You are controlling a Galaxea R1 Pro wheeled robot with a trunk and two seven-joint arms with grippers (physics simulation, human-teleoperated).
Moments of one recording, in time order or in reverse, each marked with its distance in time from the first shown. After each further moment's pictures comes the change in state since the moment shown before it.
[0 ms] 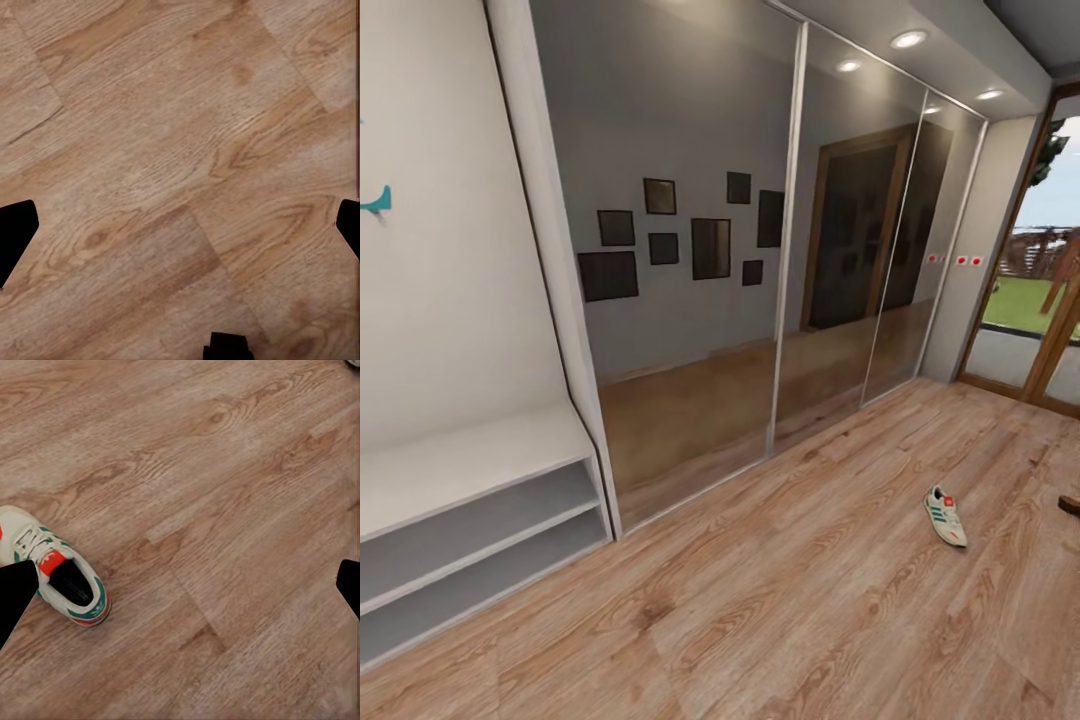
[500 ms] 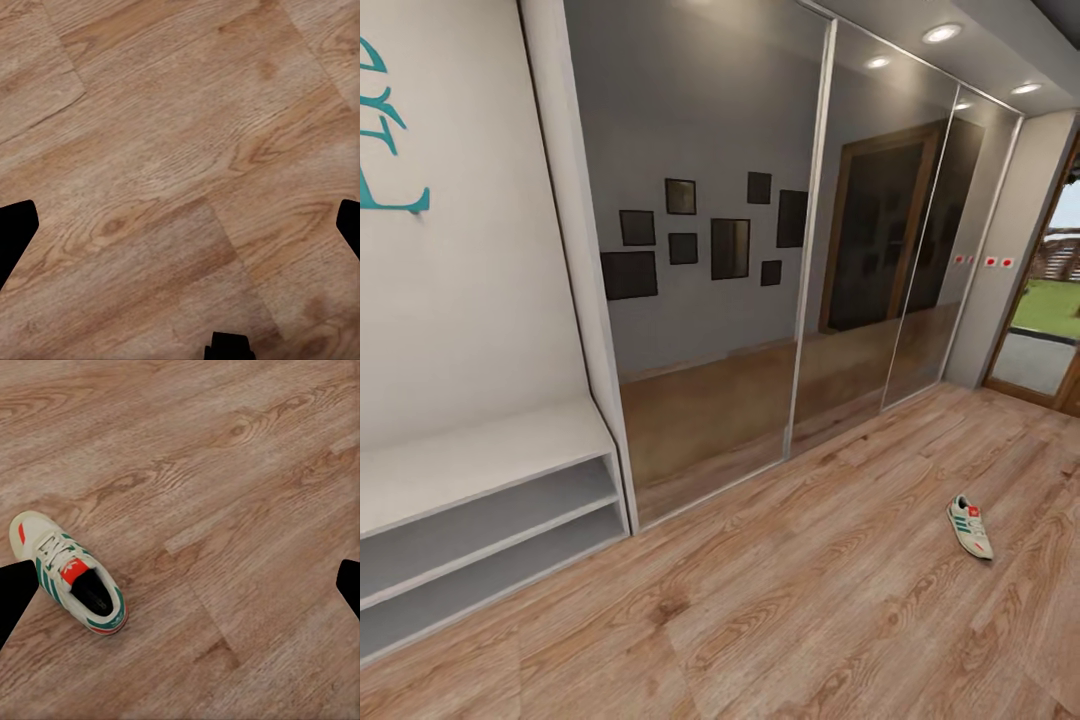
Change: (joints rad) left arm 0.000 0.002 0.000 0.000 0.001 0.000 0.000; right arm 0.000 0.000 0.000 0.000 0.000 0.000 0.000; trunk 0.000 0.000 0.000
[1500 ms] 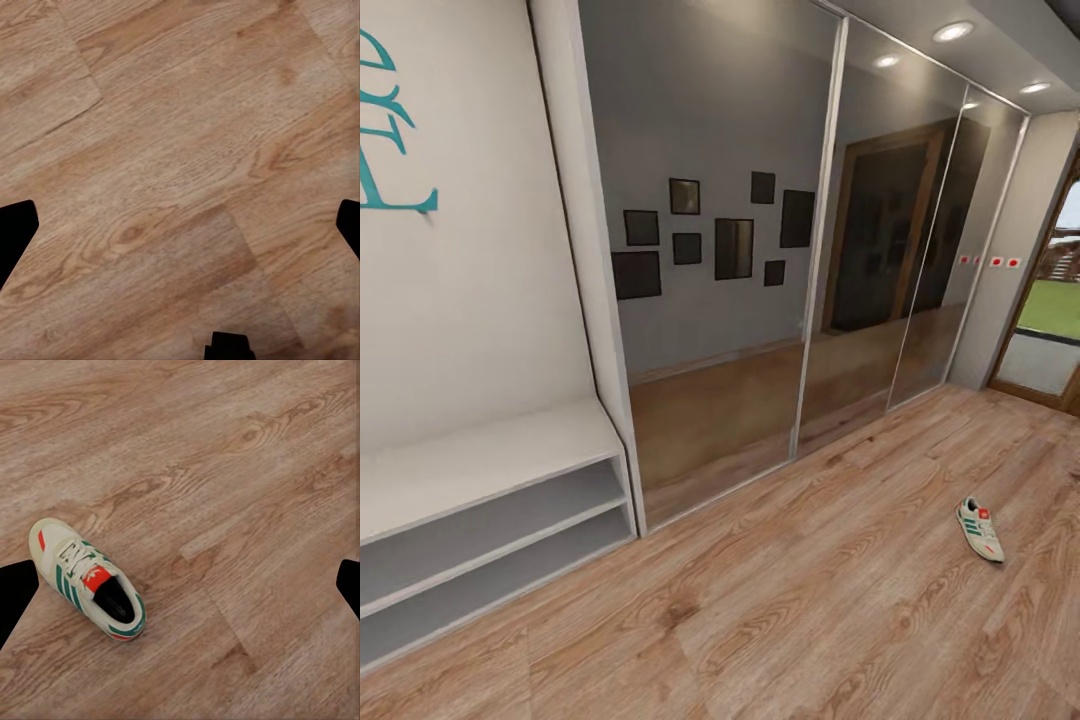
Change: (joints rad) left arm 0.000 0.000 0.000 0.000 0.000 0.000 0.000; right arm 0.000 -0.001 -0.003 0.000 0.000 0.000 0.000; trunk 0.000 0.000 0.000
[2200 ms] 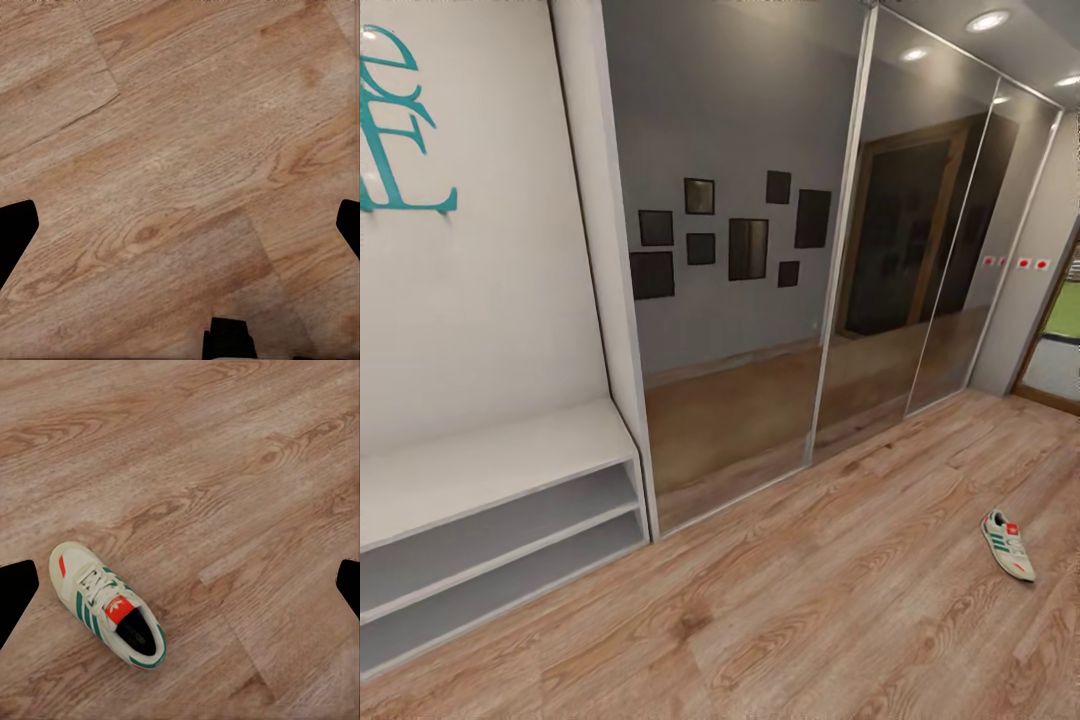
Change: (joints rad) left arm 0.000 -0.001 0.000 -0.001 0.000 0.038 0.000; right arm 0.000 0.000 -0.004 -0.002 -0.001 0.000 0.000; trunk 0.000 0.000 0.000
